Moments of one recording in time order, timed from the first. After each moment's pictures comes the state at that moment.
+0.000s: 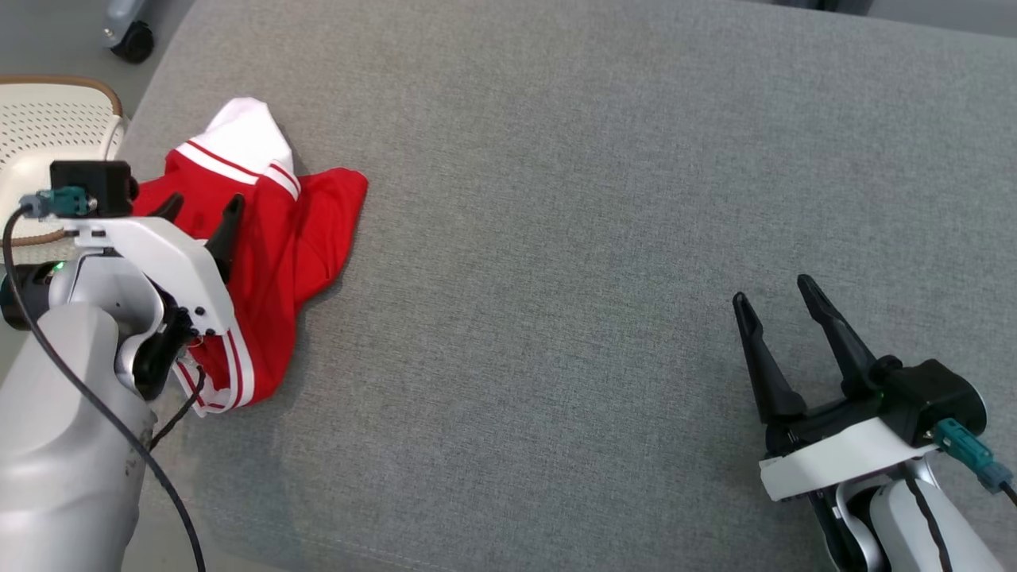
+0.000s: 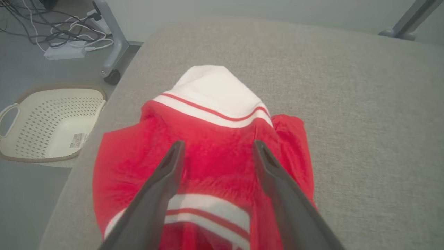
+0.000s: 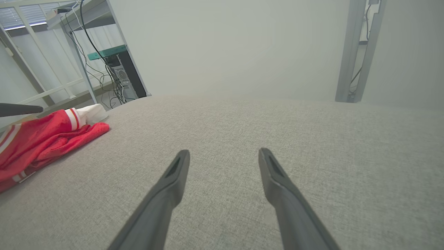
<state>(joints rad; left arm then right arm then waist) -0.69 0.30 -0.21 0.68 -0.49 -0.13 0.20 -0.21 -0.17 0.26 0.16 0.28 0.13 -0.26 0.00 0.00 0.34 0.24</state>
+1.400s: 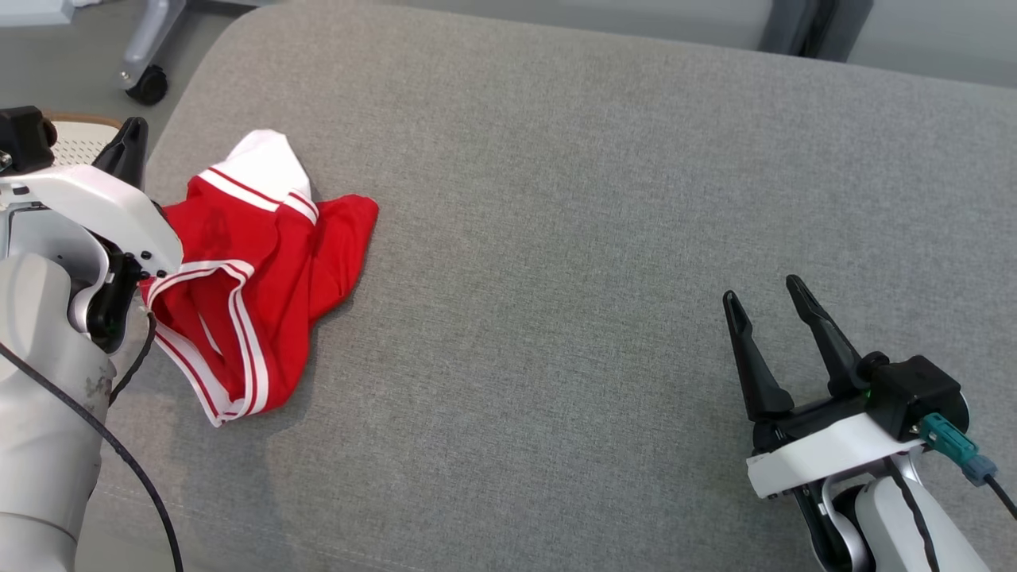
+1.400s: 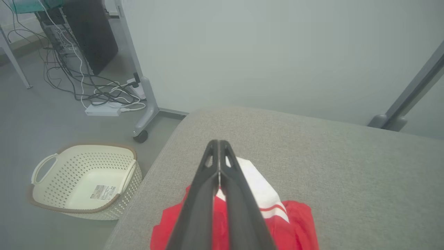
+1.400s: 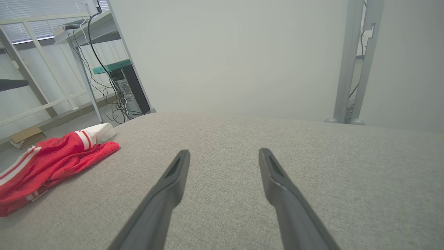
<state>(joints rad) -0.88 0.34 -0.29 0.91 -0.59 -0.13 -0.03 -0.23 -0.14 0.26 0.19 0.29 0.13 -0.26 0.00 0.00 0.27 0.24</state>
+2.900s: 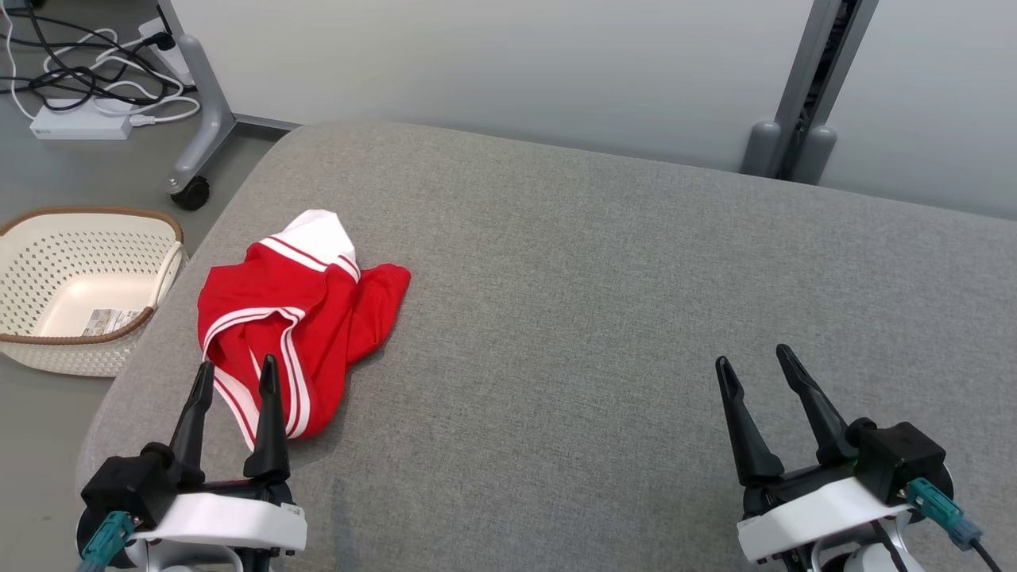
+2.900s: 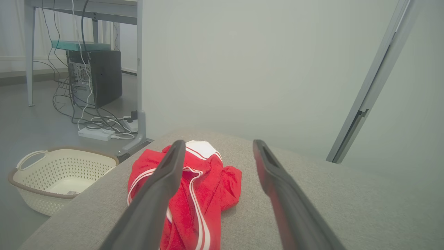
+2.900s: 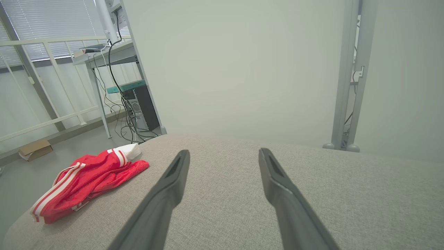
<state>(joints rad) -0.05 0.05 0.03 0.18 -0.31 -0.09 -0.26 -0.09 -0.09 0.23 0.16 0.28 0.13 -0.26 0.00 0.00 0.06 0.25</state>
